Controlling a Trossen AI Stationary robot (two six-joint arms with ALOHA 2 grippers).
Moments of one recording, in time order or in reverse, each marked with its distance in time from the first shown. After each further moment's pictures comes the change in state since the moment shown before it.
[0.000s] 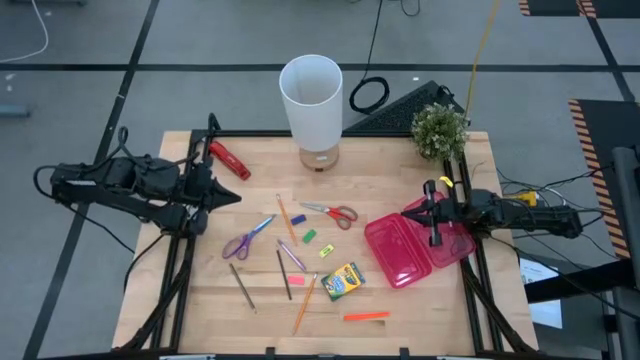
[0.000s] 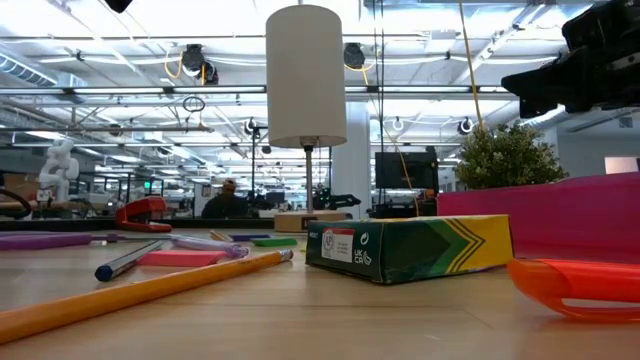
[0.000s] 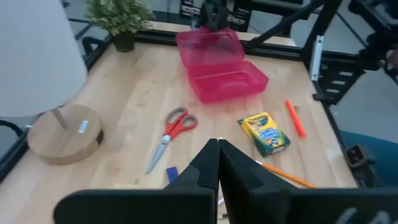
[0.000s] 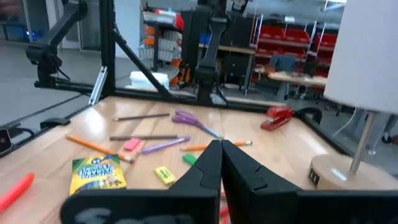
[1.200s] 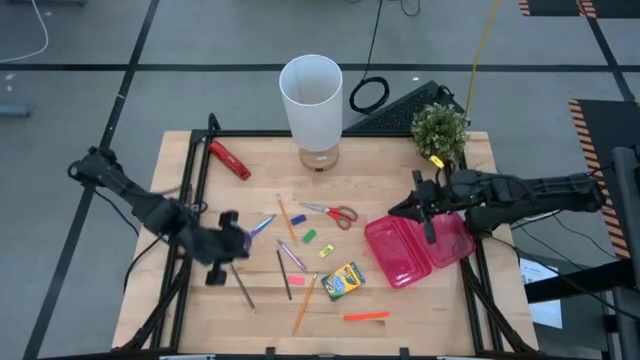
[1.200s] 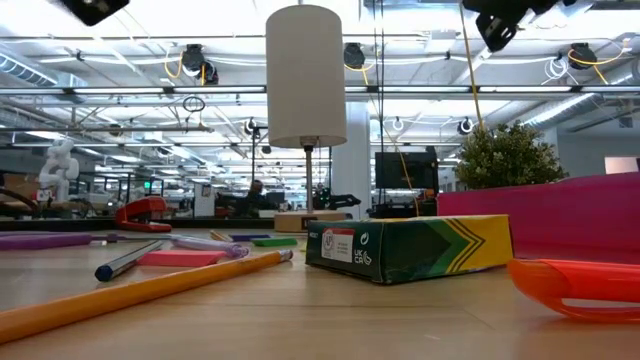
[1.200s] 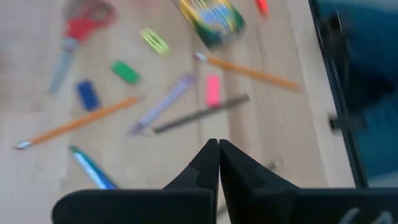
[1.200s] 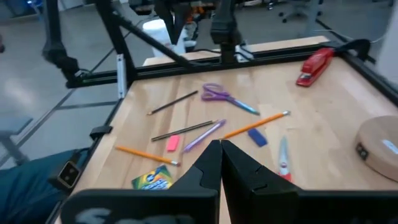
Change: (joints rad) left arm -0.448 0.401 -0.001 -0.106 -0.052 -0.279; right arm 0.110 0.691 0.662 -0.299 0.013 0.260
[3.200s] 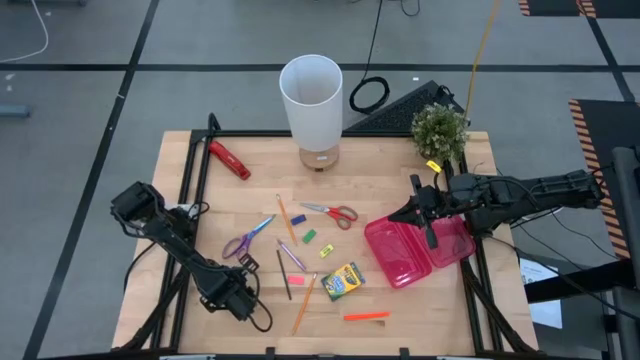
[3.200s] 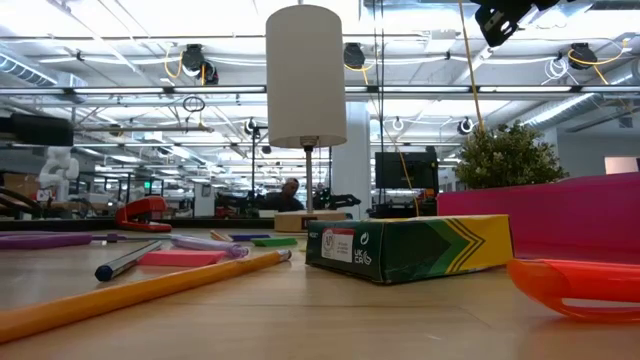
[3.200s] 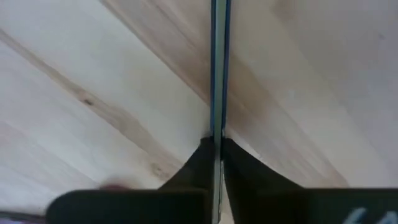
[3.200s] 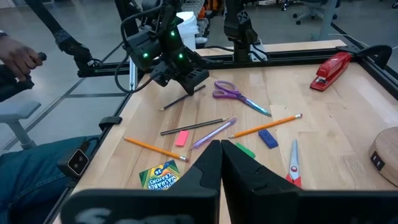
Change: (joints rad) left arm -0.146 0.633 -0.090 0.009 0.151 0.483; right arm 0.039 0.008 0.000 0.005 0.001 -0.038
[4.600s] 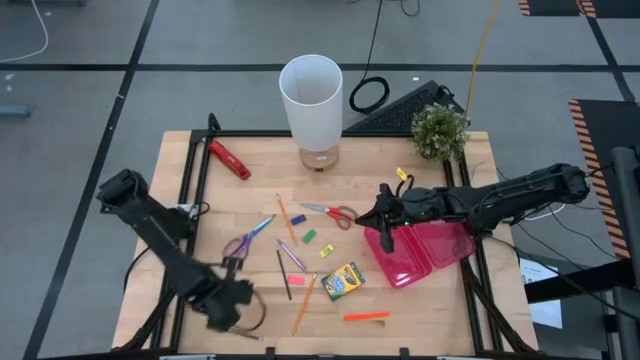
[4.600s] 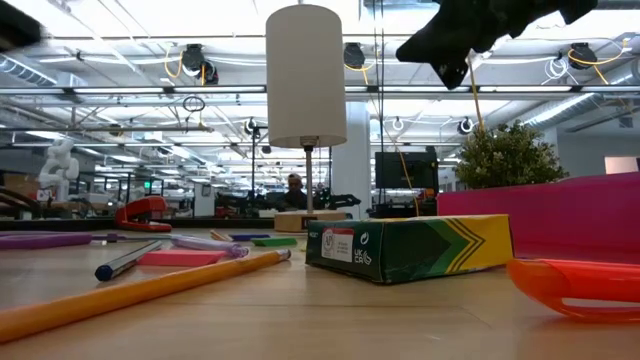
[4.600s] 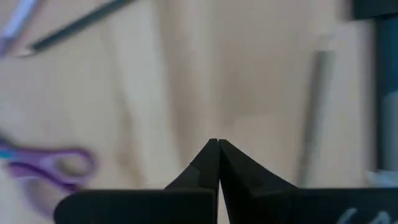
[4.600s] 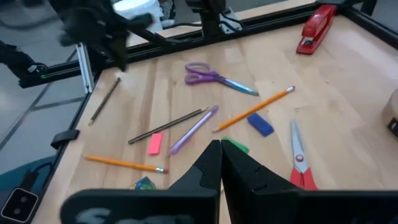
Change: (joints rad) left arm -0.115 -0.190 0.172 -0.039 -0.052 -0.733; right arm 0.000 0.400 -0.001 0.300 0.122 0.158
